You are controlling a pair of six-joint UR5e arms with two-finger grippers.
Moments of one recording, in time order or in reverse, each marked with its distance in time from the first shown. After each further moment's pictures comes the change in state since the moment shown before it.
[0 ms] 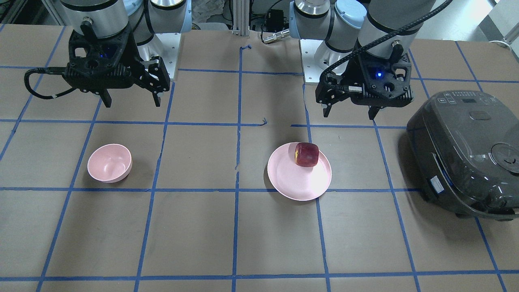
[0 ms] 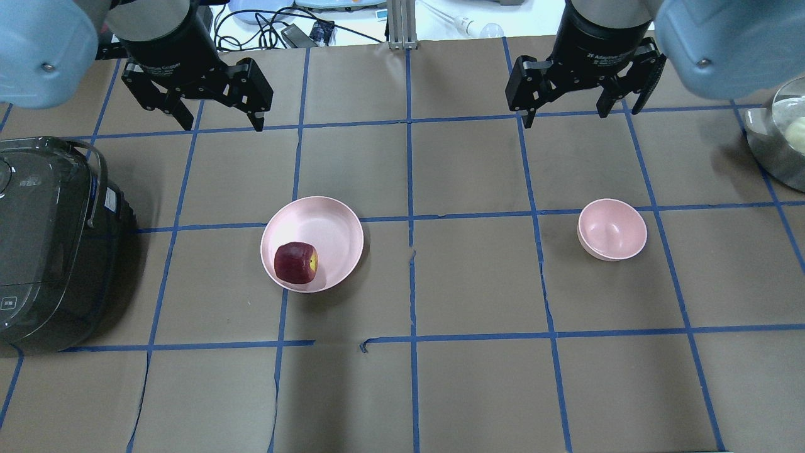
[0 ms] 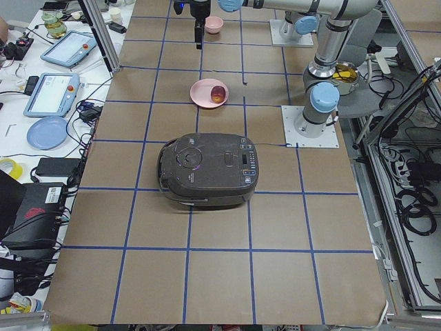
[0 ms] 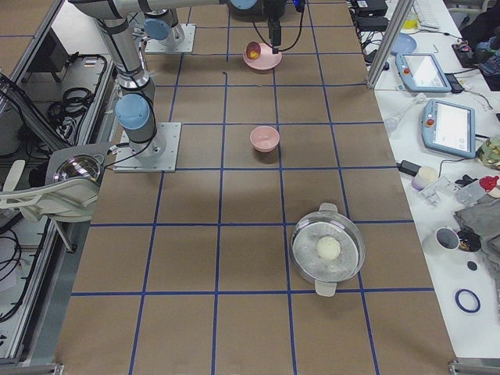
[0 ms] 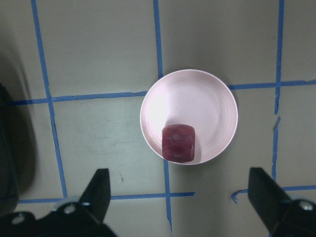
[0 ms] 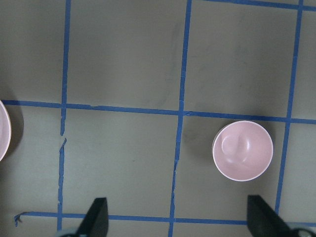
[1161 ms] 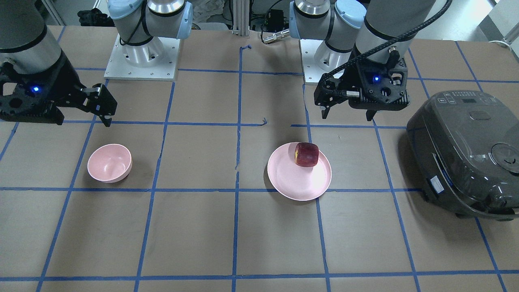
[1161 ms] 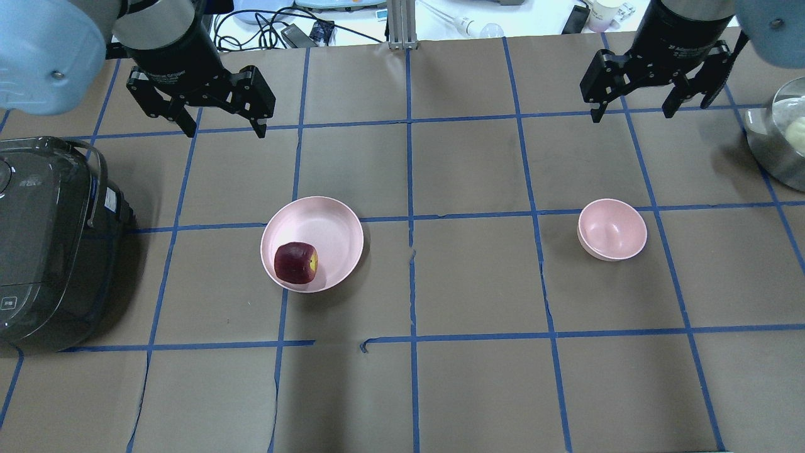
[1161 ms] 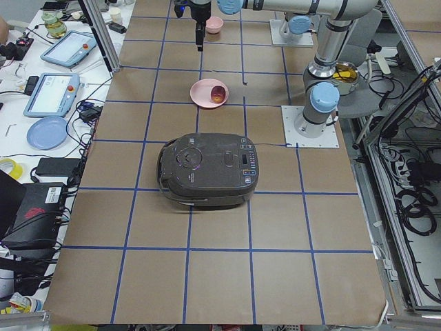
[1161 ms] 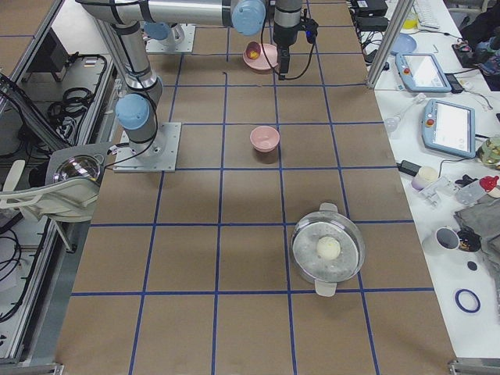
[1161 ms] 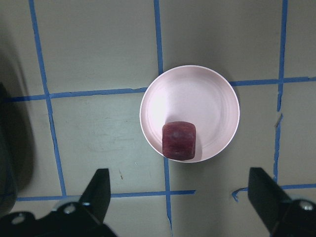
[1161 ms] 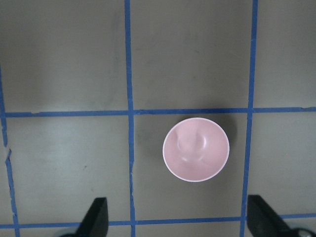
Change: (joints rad) left arm -0.001 -0.001 -0.019 0.002 -0.001 -0.012; right arm -0.216 0.052 0.034 0.003 0.006 -0.146
